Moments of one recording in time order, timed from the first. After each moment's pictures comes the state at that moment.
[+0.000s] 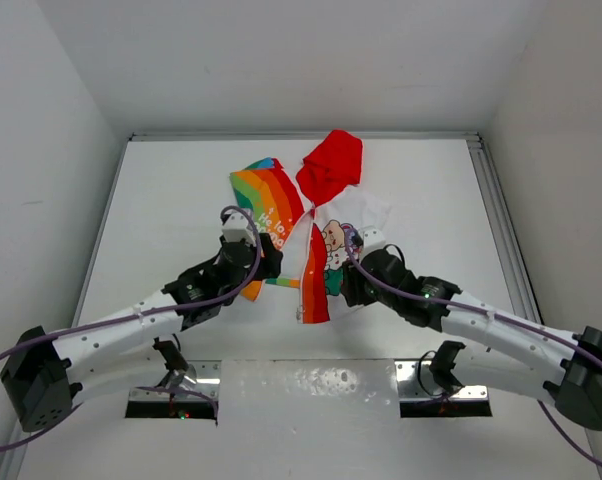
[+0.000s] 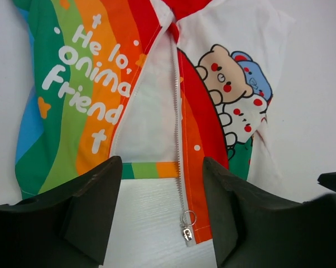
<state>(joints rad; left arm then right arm) -0.85 0.97 0.58 -0.08 -0.46 -0.61 0.89 0.98 0.57 -0.33 0.26 0.45</state>
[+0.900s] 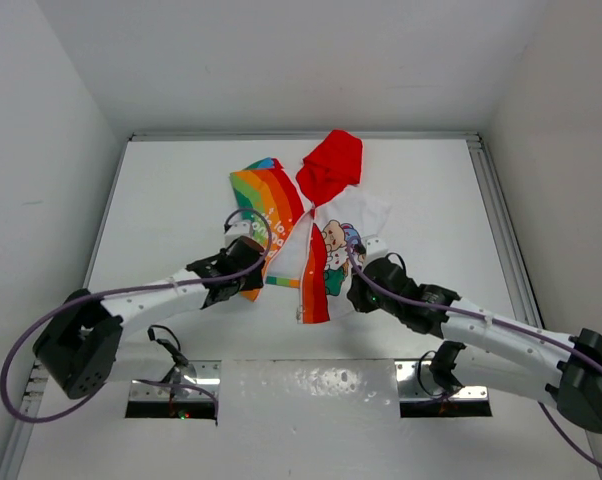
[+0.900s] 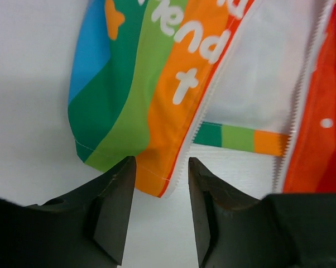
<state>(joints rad) -0.69 1.21 0.60 -0.29 -0.38 -0.67 0.89 0.96 0.47 -0.26 0.23 0.48</state>
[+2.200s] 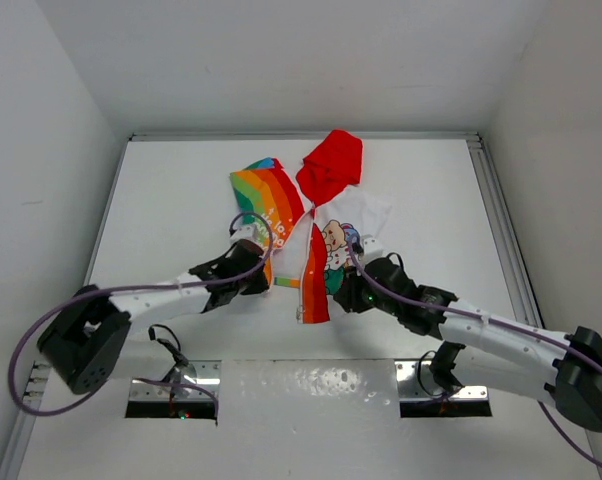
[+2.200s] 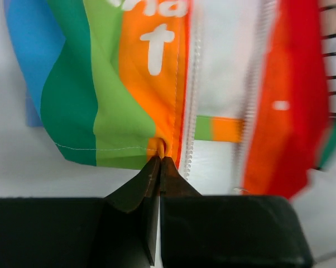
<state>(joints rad) -0.69 1.34 0.56 -0.15 -0.23 -0.72 0.89 0.97 0.43 -0.13 0.13 0.53</state>
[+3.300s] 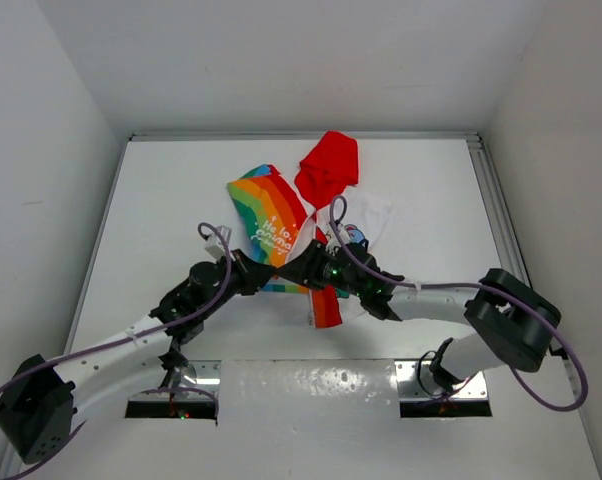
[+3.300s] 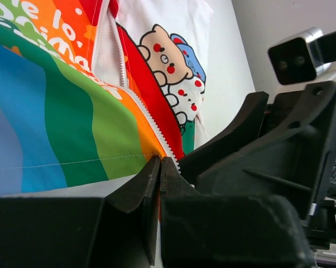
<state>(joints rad) -0.69 0.81 0.25 0.29 -0.06 -0.84 0.89 1.44 0.51 0.63 -0.08 1.13</state>
